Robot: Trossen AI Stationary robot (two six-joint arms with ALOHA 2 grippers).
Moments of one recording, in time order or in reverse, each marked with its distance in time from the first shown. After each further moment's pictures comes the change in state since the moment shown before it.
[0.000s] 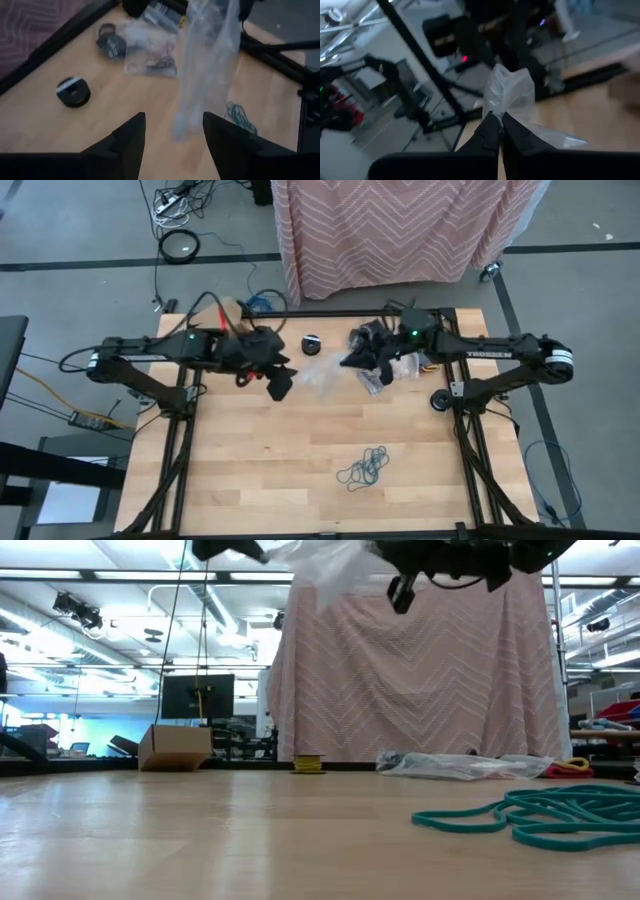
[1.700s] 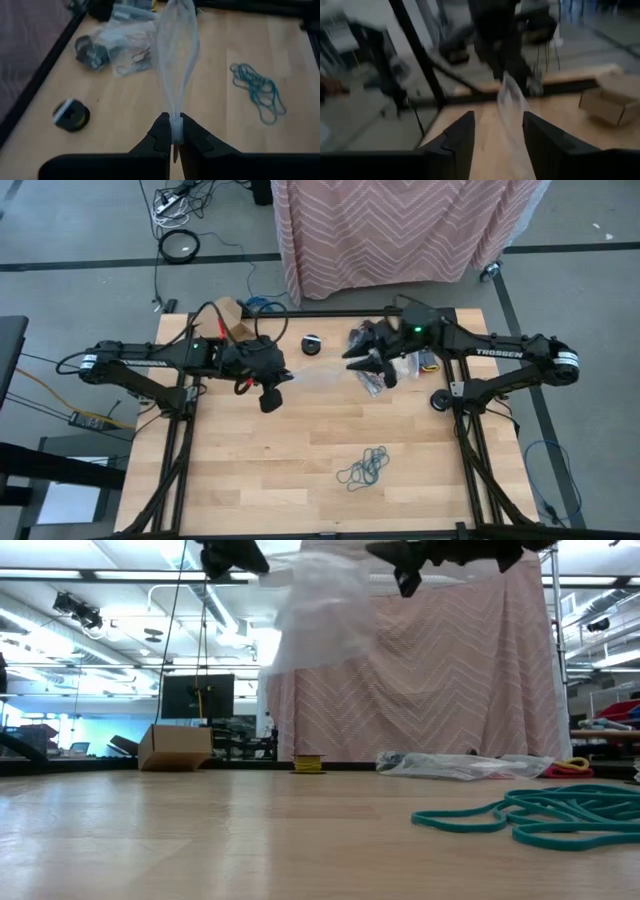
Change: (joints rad) left arm 0.017 -0.085 -0.227 0.172 0.092 0.378; right arm 0.018 -0.045 0.095 -0.261 0.056 -0.283
